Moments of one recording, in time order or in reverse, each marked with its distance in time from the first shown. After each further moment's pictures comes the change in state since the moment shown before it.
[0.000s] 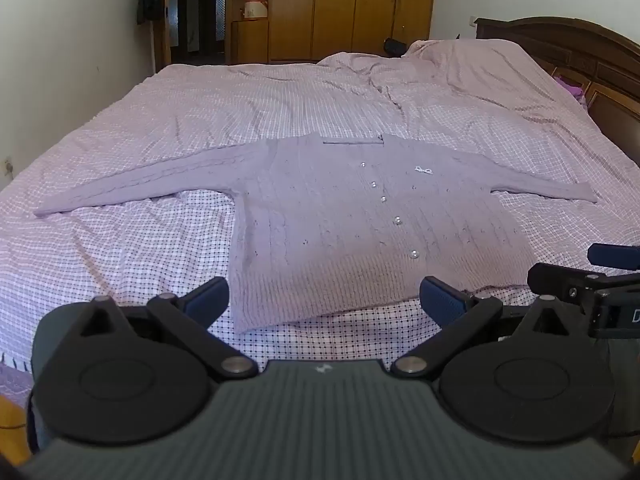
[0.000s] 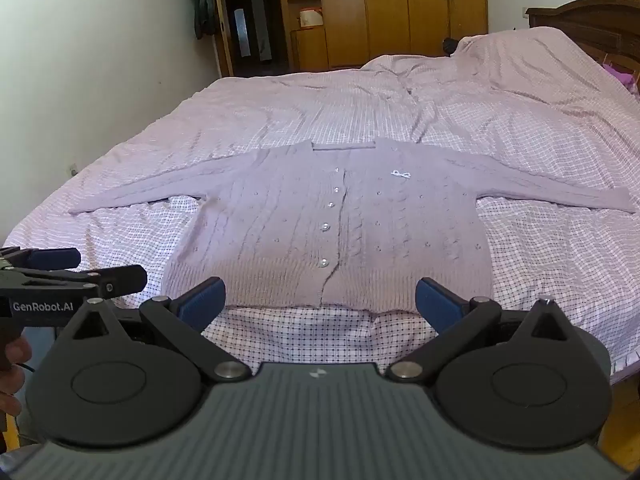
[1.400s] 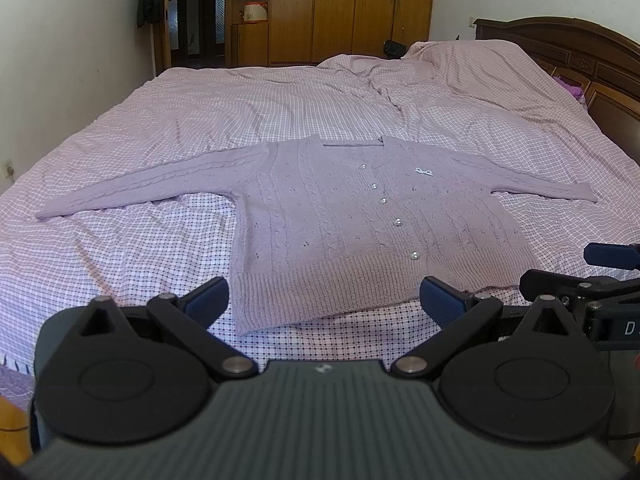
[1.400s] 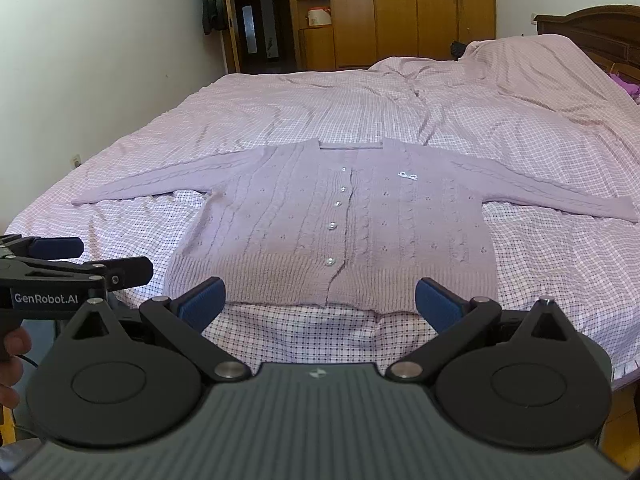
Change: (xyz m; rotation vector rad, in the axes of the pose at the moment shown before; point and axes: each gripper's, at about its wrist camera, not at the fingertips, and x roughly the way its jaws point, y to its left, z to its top) left arm -0.001 -0.001 0.000 0.006 -0.007 0.005; right arm -0.003 0.005 0.000 -0.031 0.001 0.009
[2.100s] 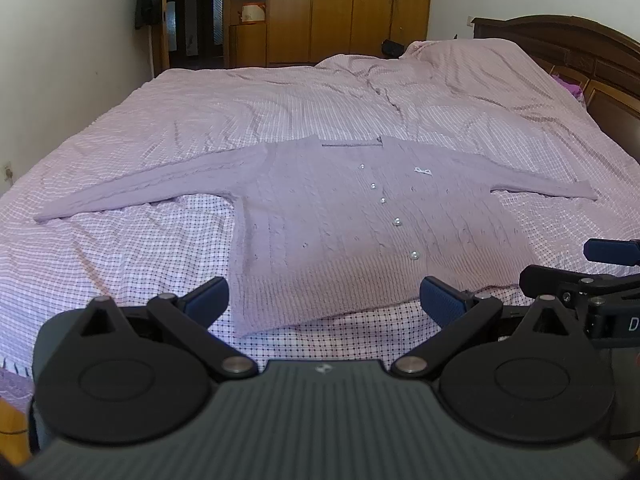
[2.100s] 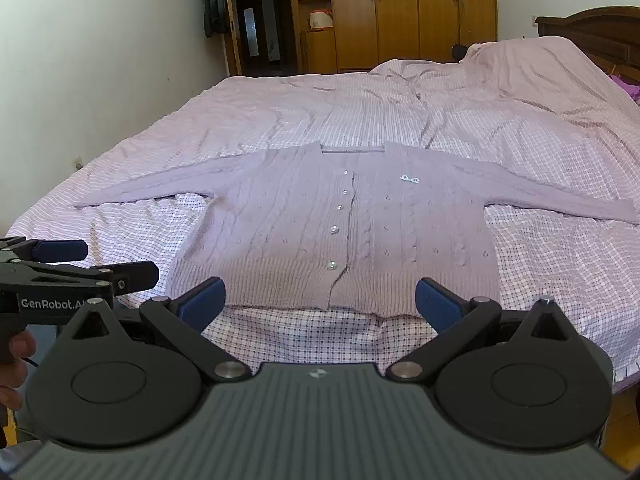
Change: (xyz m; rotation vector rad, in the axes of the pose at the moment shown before) left arm 0.002 0.000 0.000 0.008 0.000 -0.005; right arm -0.001 0.002 0.001 0.001 -0.008 0.002
